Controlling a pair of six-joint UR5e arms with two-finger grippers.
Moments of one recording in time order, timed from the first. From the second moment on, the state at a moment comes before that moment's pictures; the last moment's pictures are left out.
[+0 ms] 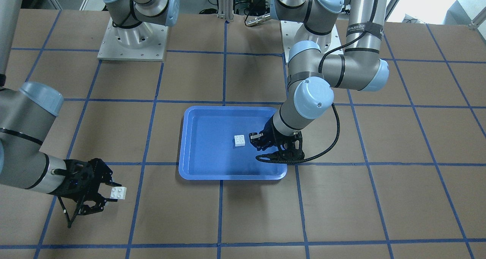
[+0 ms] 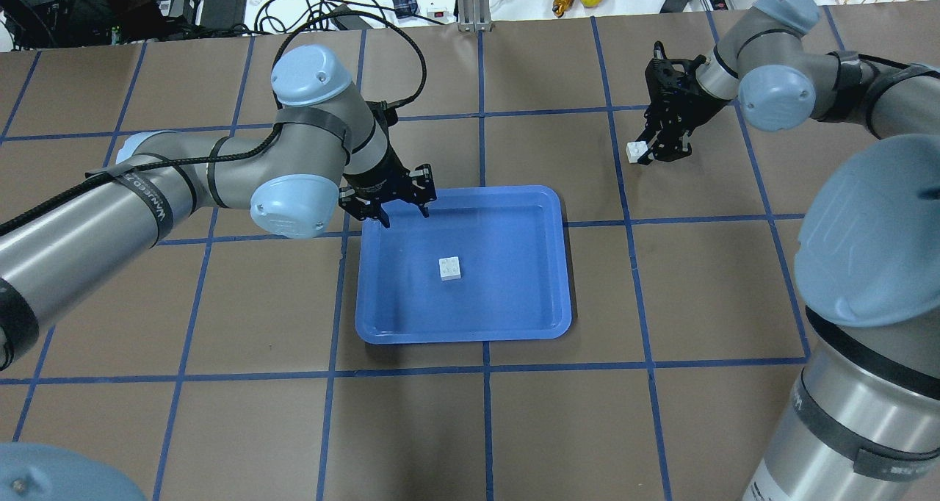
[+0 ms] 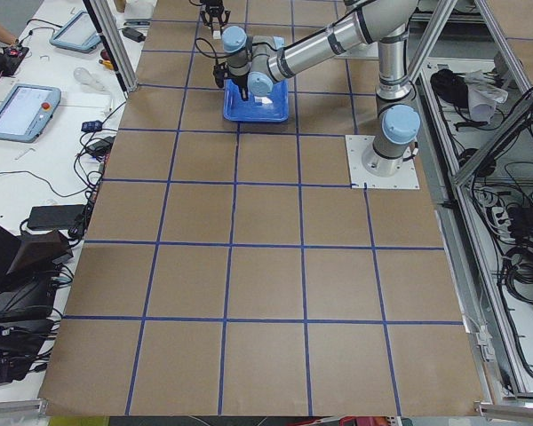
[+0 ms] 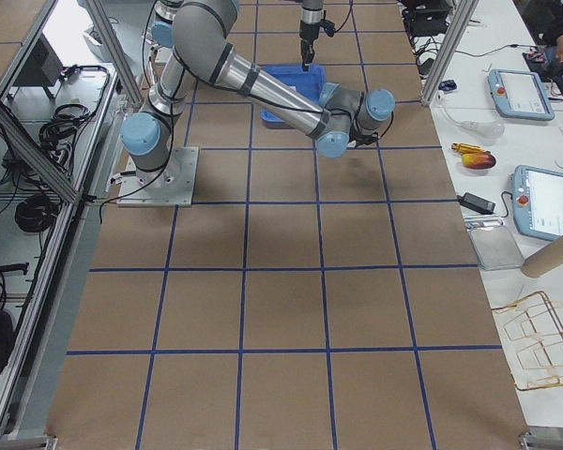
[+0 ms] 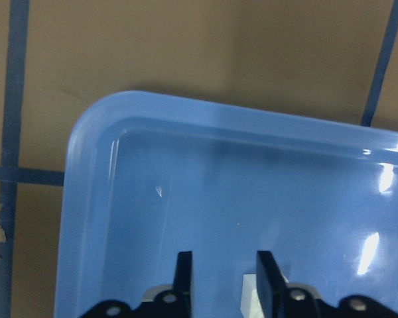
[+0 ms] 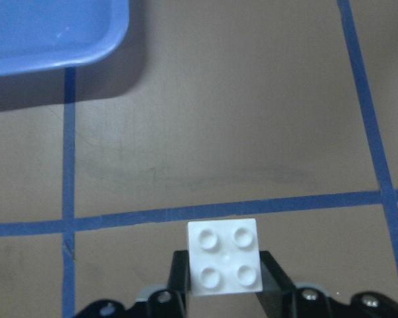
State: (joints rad) left arm -1.68 -1.92 -1.86 -0.98 1.32 -0.24; right arm 1.36 -1.05 1.52 -1.91 -1.19 -1.71
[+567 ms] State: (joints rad) left arm -1.68 -1.92 -1.91 -0.97 1.27 -0.13; right arm 1.42 -1.38 1.90 -2.04 -1.13 -1.59
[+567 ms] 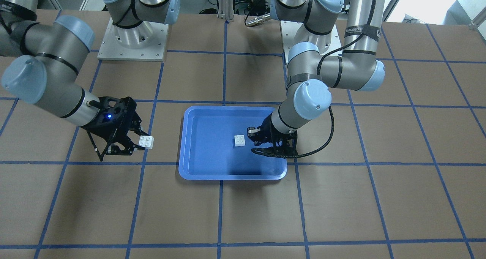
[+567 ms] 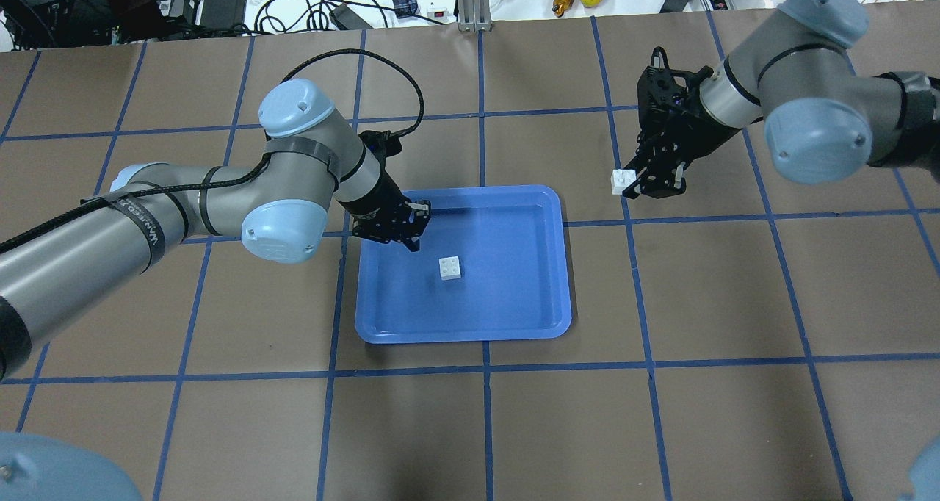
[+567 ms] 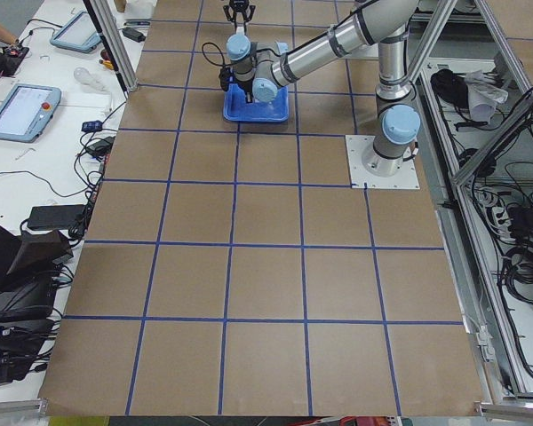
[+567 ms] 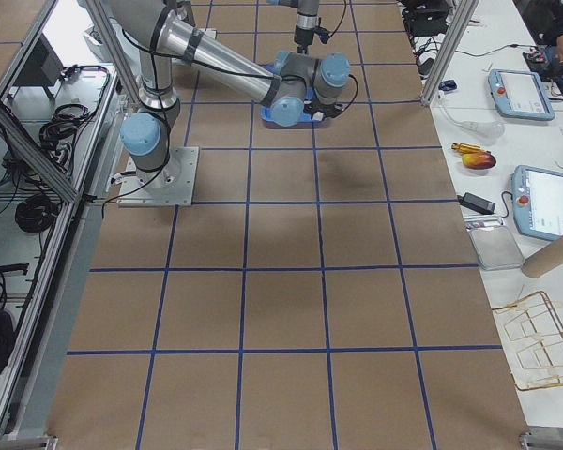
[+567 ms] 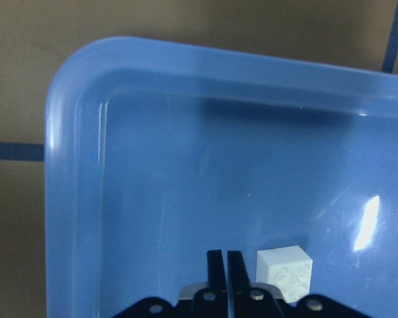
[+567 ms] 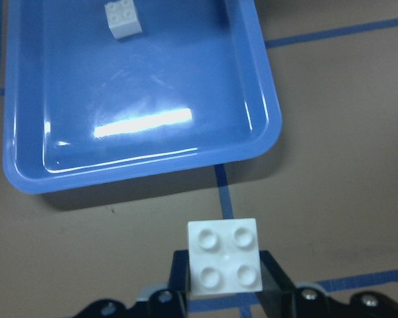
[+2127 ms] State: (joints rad) left arm -1.67 -1.96 -1.96 -0.91 1.20 -0.12; right arm 1.75 -1.16 2.03 -2.63 -1.10 -1.37
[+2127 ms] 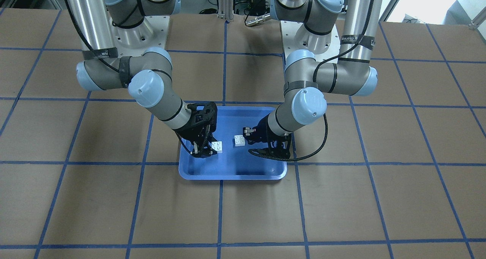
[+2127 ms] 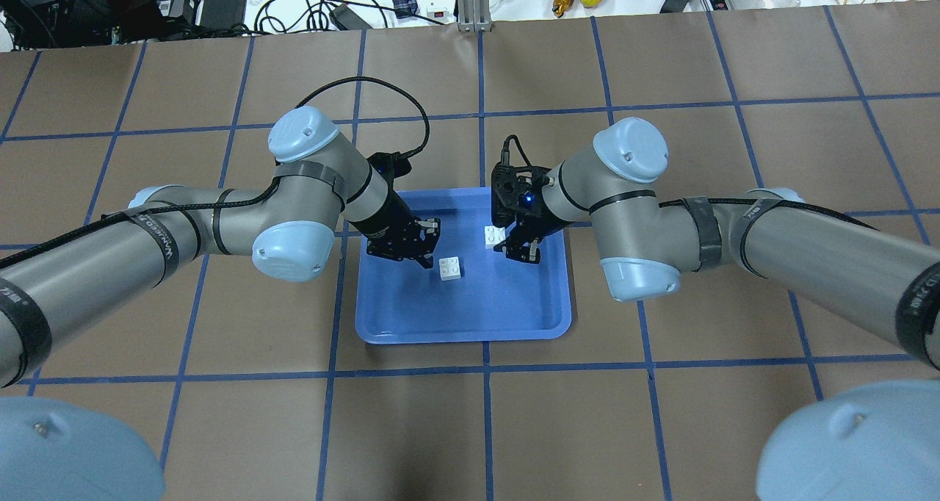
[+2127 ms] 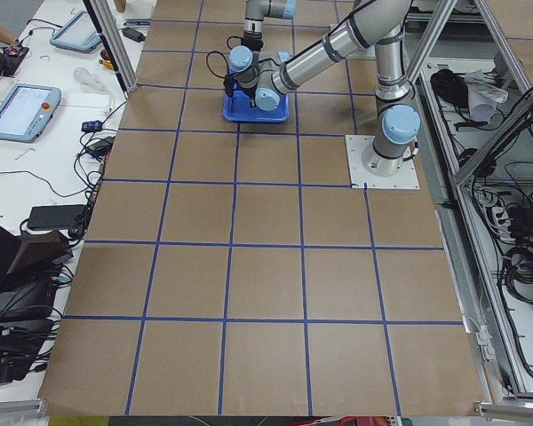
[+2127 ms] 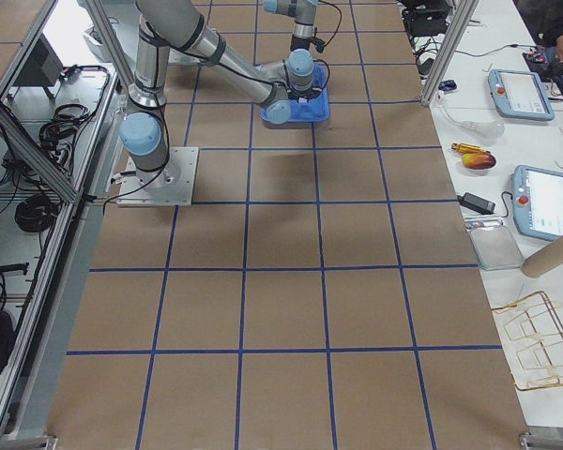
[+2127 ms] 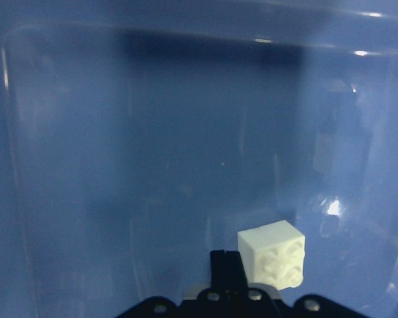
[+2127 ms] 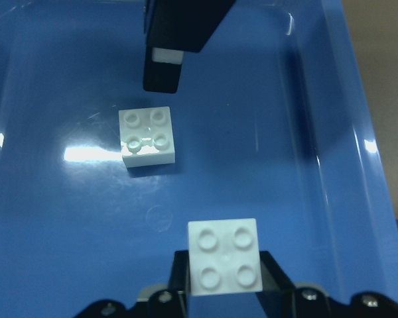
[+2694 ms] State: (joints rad) left arm -1.68 -1.97 -1.96 -0.91 1.20 -0.13; right arm 1.78 -1.13 2.02 -2.63 -1.11 -1.33
